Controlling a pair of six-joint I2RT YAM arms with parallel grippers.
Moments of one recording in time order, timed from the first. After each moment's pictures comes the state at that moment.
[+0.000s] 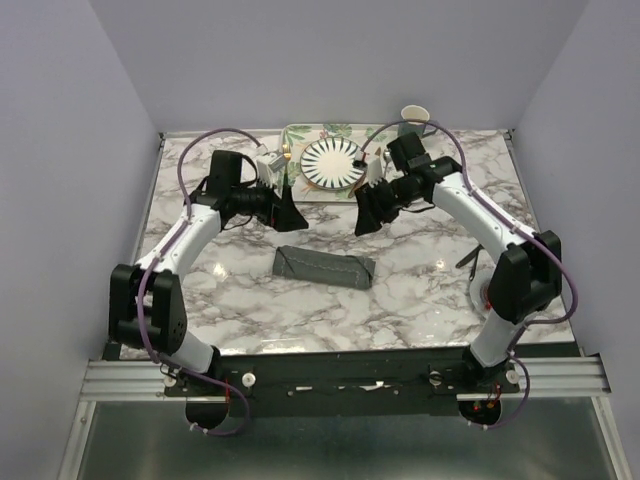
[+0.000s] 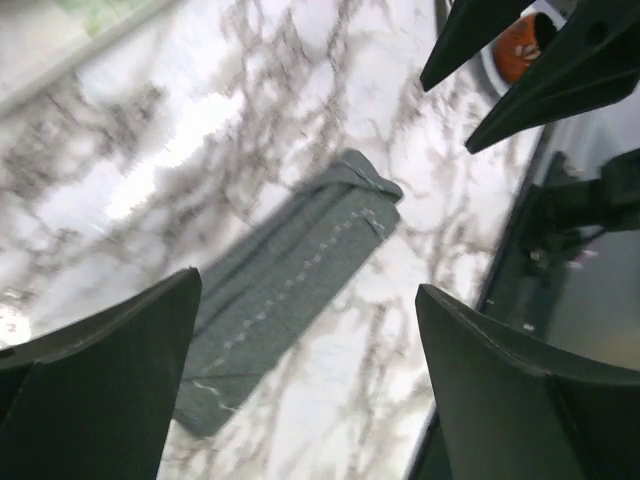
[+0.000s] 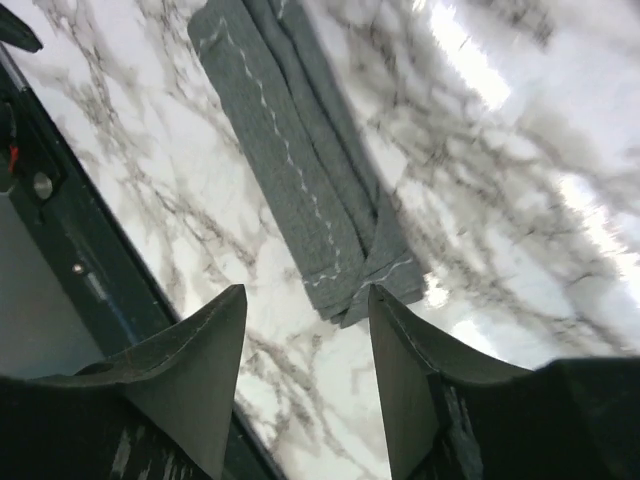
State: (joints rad) left arm -0.19 1.55 1.11 -0.32 0.94 -0.05; right arm 0.45 1.77 1.53 -0.86 -0.61 -0.17
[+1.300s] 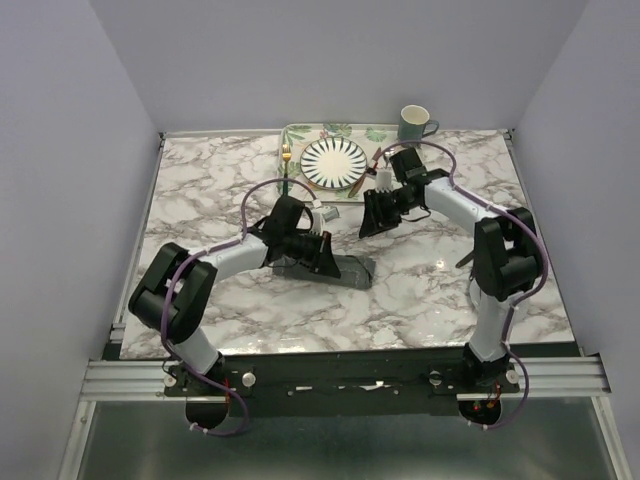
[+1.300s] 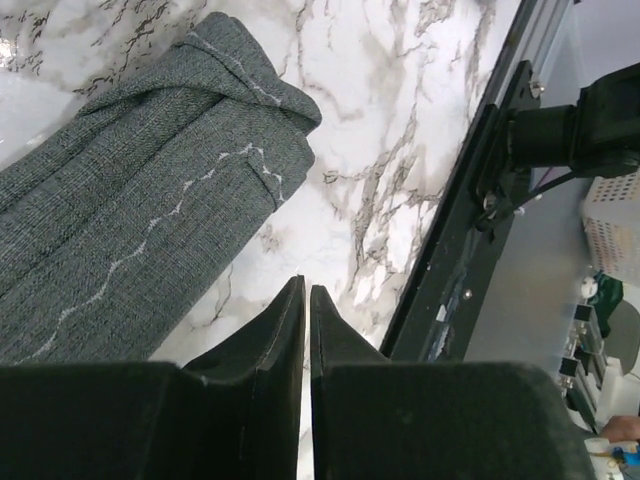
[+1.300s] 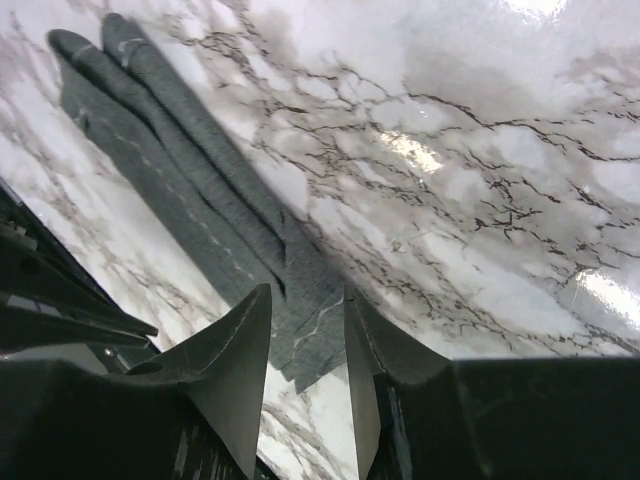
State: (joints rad) left arm -0.54 1.63 0.88 -0.05 0.81 -0.31; right arm 0.36 1.91 1.43 -0.64 -0.60 0.08
